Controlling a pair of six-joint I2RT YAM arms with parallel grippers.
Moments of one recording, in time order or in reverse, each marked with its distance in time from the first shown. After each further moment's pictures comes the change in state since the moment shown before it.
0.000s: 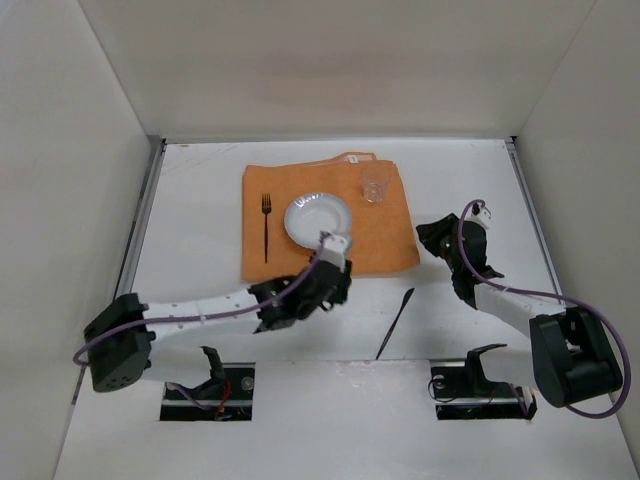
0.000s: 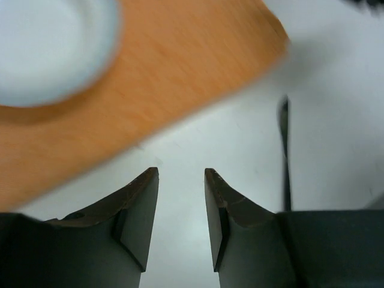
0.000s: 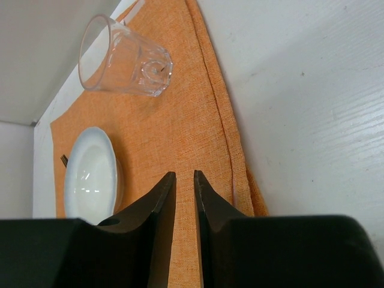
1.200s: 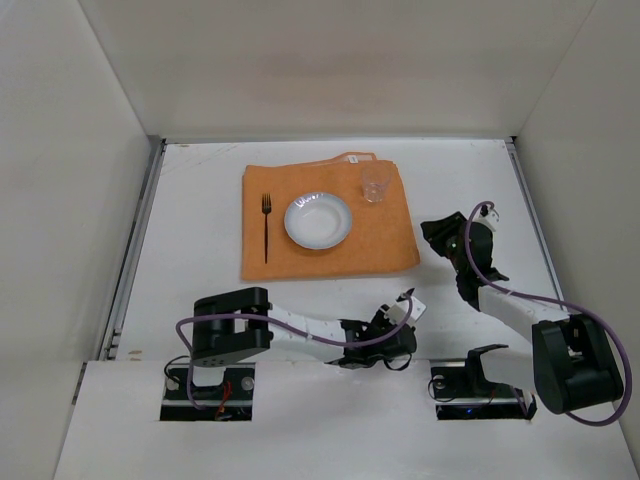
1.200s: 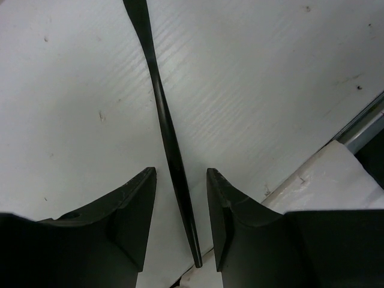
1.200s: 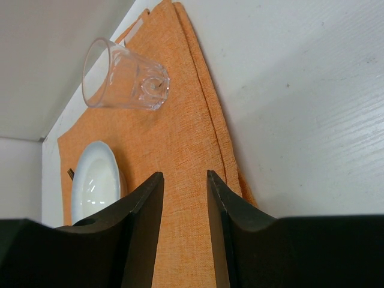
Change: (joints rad) left arm -0.431 0.609 0.291 -0.010 -0.063 -0.069; right arm -0.041 -0.036 -0.015 -0.002 0.000 0.026
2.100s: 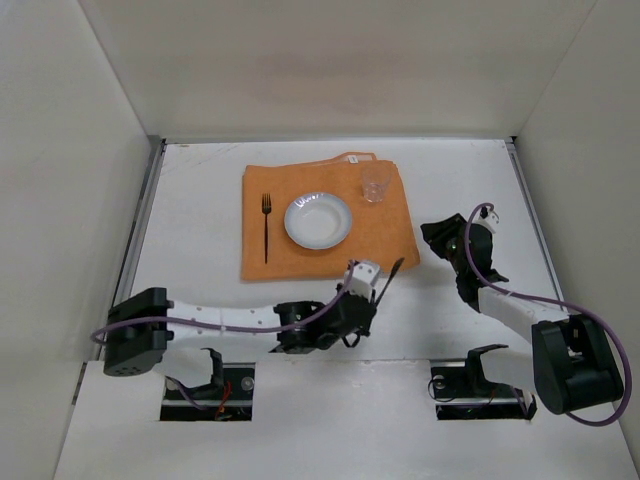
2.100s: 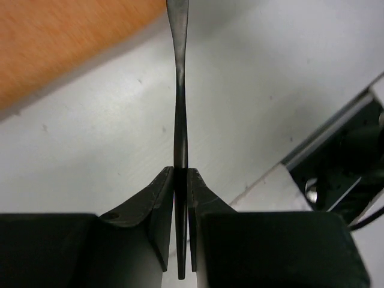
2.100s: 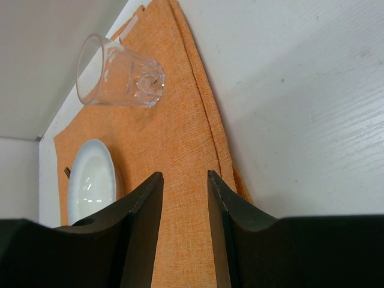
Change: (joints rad) left arm 0.078 -0.449 -0.214 0.016 -0.014 -0.112; right arm 0.000 -0.002 -0.013 0.001 0.000 0.002
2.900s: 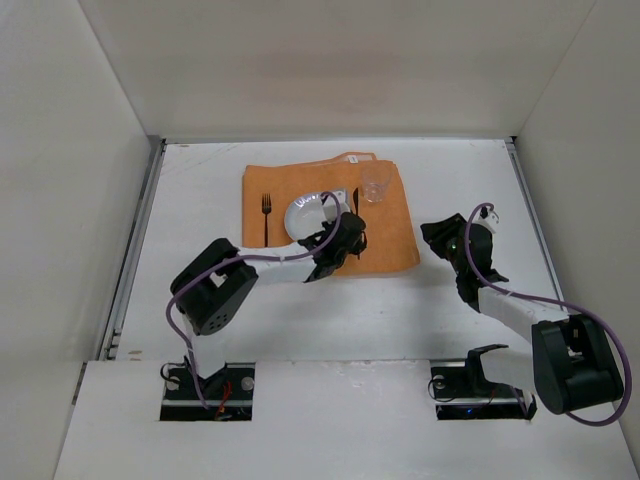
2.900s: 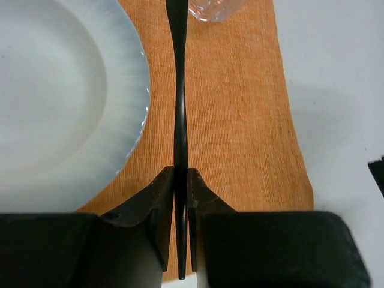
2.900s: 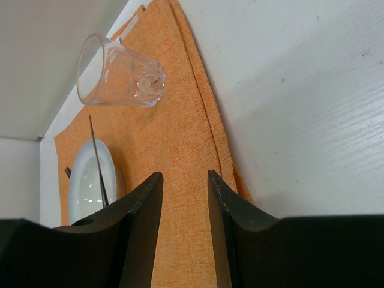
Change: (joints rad) left arm 0.519 0.426 0.246 0.224 0.057 -0.146; right arm 0.000 0.000 0.000 0.001 -0.001 0.002
